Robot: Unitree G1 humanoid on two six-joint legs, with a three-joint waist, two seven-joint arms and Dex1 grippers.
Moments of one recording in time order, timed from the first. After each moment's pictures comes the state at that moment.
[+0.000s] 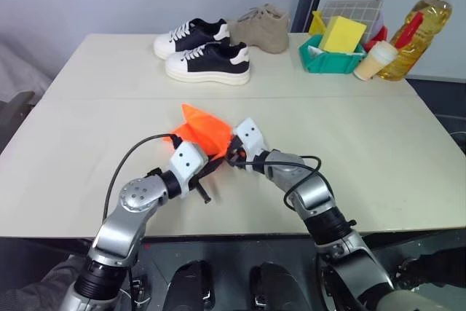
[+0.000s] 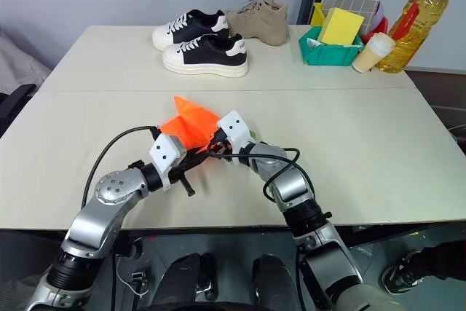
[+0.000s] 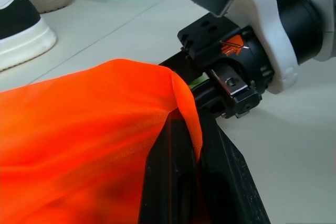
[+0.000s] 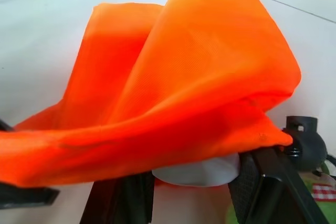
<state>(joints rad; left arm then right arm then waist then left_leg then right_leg) -0.17 0.42 -0.14 -0.36 -0.15 0.35 -0.65 -0.55 -0.14 0.28 0.11 0.13 0.52 0.52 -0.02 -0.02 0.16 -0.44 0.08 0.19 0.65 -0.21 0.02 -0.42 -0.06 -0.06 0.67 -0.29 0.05</state>
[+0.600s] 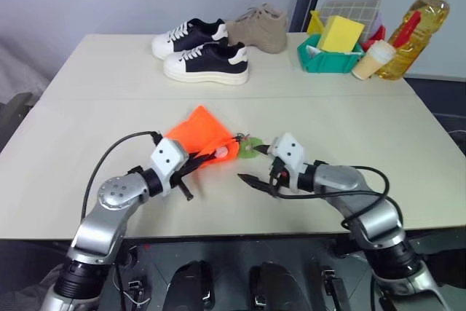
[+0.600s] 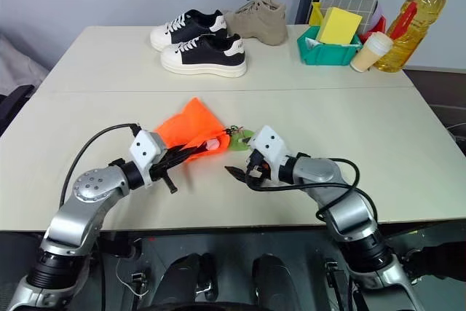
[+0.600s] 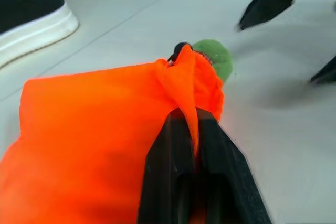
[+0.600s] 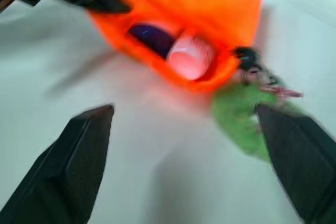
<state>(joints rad) -0.15 0.52 -0.02 -0.31 -0.25 0.34 -0.72 -0.31 -0.49 0.17 -0.37 0.24 0.65 0.70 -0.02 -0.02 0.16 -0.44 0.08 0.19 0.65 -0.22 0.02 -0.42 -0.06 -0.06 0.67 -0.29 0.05</state>
